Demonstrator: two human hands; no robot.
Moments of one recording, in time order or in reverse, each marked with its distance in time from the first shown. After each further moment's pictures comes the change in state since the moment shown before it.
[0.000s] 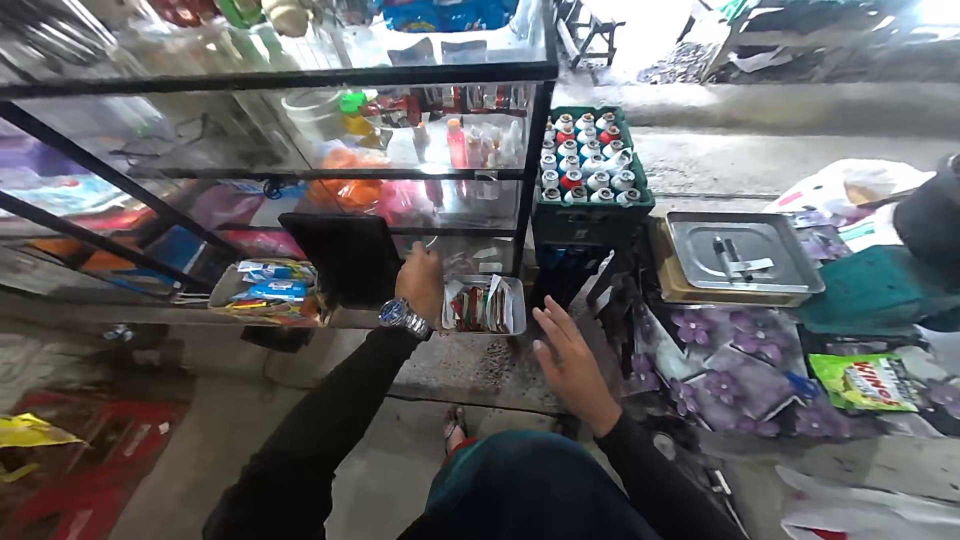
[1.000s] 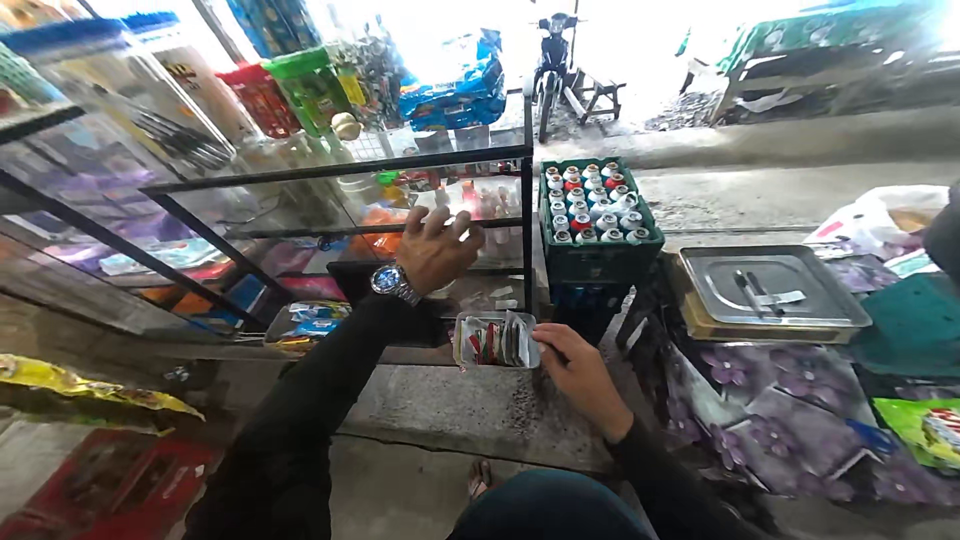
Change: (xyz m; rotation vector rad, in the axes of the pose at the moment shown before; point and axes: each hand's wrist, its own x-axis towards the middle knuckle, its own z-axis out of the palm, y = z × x) left_hand 0.069 0.009 -0.116 0.373 0.896 0.849; right_hand 0.046 -0.027 -0.019 0.220 0.045 -0.083
